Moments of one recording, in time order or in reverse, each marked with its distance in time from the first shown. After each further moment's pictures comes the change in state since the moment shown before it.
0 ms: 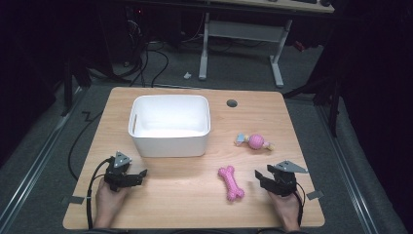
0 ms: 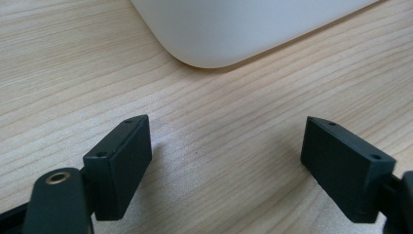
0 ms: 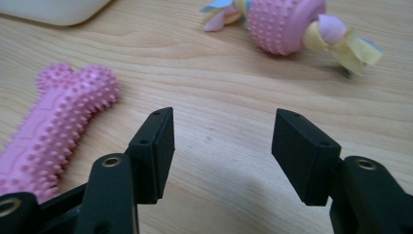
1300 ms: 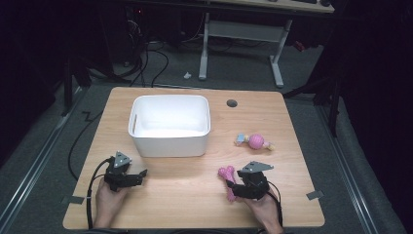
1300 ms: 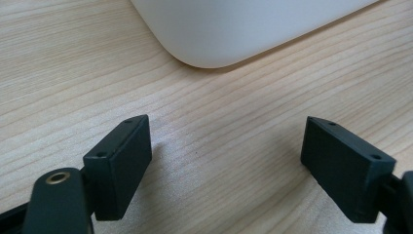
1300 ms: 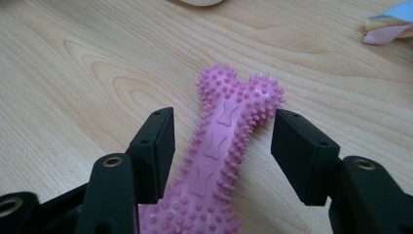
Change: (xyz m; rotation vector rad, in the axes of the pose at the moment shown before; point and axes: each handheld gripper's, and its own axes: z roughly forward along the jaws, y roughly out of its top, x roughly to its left) left arm 0.000 0.000 0.000 0.001 0.000 -0.001; right arm 0.083 0.029 0.013 0.137 0.185 -0.168
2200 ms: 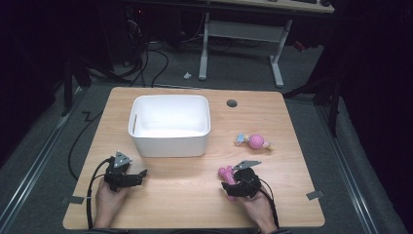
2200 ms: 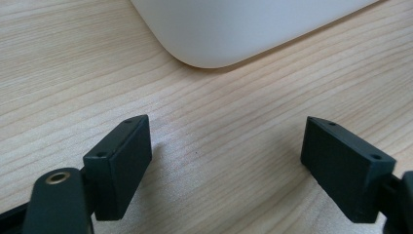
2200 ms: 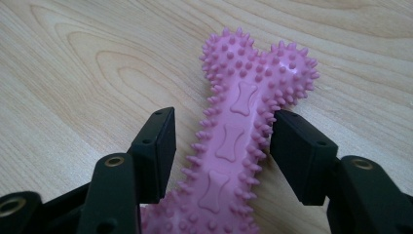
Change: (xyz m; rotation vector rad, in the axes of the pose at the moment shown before) left arm 0.000 0.000 0.000 -0.003 0.000 -0.001; right arm 0.006 0.006 0.026 0.159 -0.003 0.047
